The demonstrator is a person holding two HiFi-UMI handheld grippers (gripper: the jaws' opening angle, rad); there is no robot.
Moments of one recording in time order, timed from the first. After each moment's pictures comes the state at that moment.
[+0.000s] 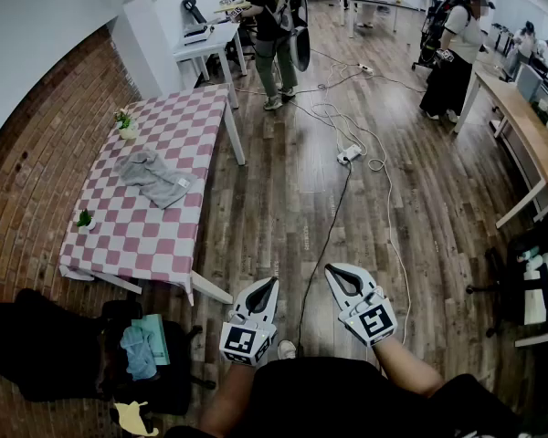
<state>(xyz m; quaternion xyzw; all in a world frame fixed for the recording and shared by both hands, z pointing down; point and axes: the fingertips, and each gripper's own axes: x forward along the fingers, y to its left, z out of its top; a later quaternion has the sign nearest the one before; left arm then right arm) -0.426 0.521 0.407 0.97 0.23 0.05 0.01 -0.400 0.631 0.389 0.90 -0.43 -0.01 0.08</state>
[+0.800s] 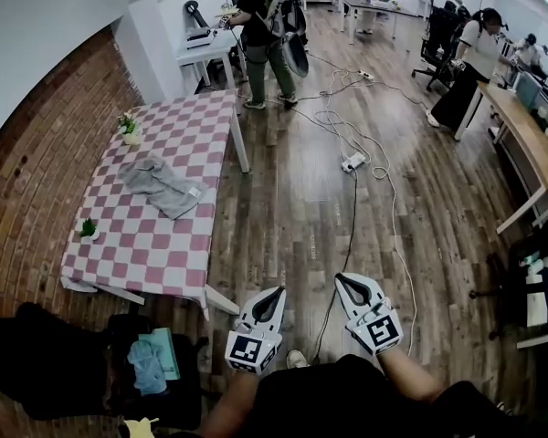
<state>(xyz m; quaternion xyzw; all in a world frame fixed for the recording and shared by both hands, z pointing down) -0.410 0.462 0.409 0.96 0.26 0.04 0.02 -0.384 0.581 0.398 0.91 -0.40 -0.01 0.08</state>
